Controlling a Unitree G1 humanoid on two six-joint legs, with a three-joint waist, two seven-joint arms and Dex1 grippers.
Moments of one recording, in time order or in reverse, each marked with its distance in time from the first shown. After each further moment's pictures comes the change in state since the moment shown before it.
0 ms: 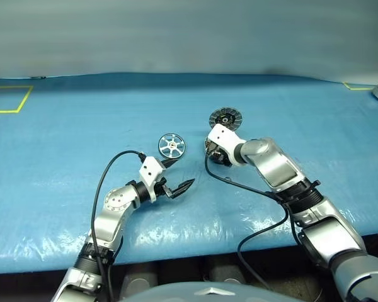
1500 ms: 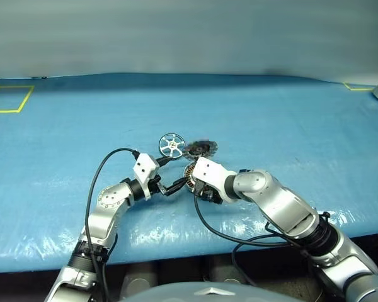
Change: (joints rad) left arm -0.010 0.041 0.030 -0.010 -0.048 0.030 -0.026; right arm 0.211 -0.067 0.106 -0.617 0.151 0.343 -0.009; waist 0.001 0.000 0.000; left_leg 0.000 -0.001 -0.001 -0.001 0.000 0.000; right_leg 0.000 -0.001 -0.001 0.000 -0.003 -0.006
